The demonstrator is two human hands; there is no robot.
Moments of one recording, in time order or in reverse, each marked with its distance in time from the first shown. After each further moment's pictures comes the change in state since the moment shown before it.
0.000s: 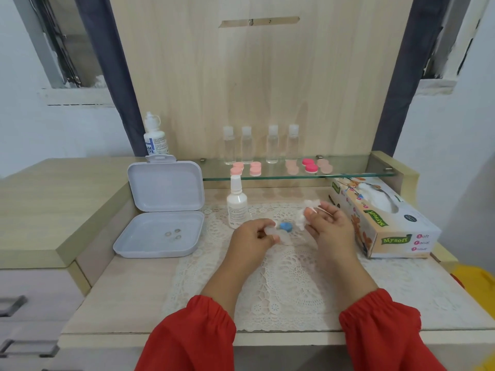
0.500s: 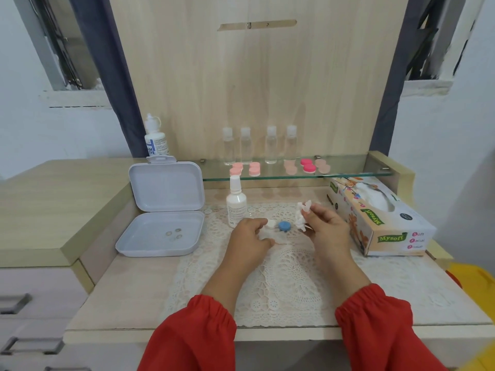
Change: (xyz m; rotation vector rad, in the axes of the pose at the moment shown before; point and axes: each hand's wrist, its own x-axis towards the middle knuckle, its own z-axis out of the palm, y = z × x) left_hand -0.001 0.000 0.000 0.176 0.036 0.013; right_hand 0.000 0.003 0.002 -0.075 -0.021 -0.018
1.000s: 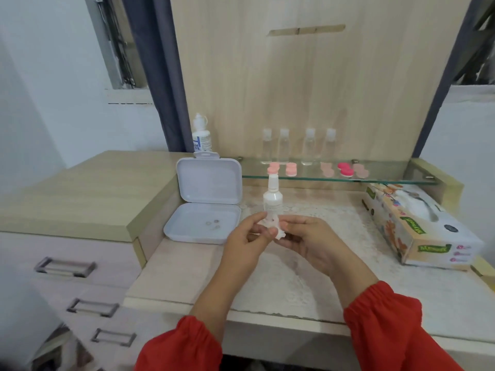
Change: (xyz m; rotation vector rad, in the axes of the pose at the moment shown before) left_hand -0.052 -0.006 -0.064 -0.444 0.138 -0.056; right_hand -0.039 -0.006 0.060 -0.019 -0.520 0.416
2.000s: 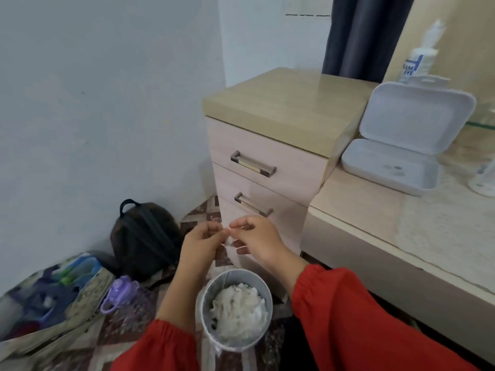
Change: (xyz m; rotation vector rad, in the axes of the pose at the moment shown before) left_hand -0.194 -0.085 -0.294 0.029 0.731 -0.421; right_hand -0.045 0.242 0.296 -0.584 -0.471 0.156
